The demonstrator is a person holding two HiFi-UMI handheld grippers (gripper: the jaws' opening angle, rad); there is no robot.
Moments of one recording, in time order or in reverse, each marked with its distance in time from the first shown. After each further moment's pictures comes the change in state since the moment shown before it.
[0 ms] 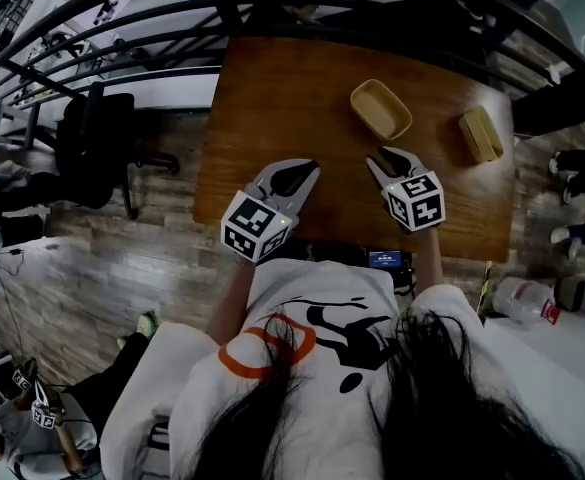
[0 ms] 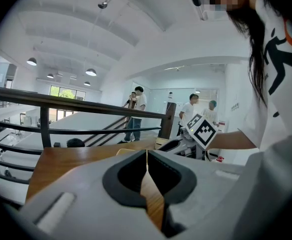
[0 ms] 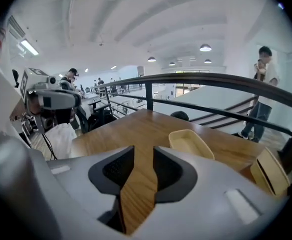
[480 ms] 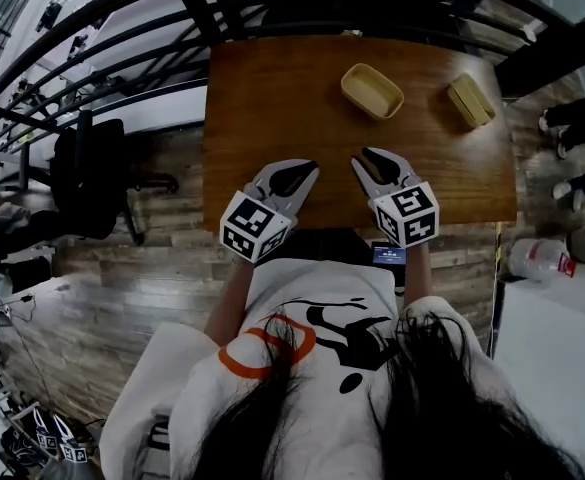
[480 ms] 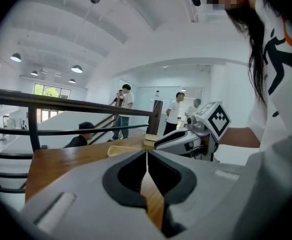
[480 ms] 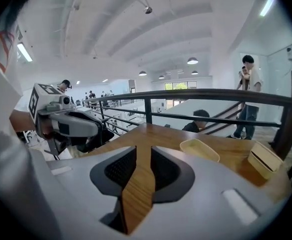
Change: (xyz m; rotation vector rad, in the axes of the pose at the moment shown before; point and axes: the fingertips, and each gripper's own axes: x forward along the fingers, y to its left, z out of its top) left arm -0.034 -0.002 -0.011 0.052 0.031 -0.157; right arm -0.029 0.087 0.037 0.081 -0.155 -0.100
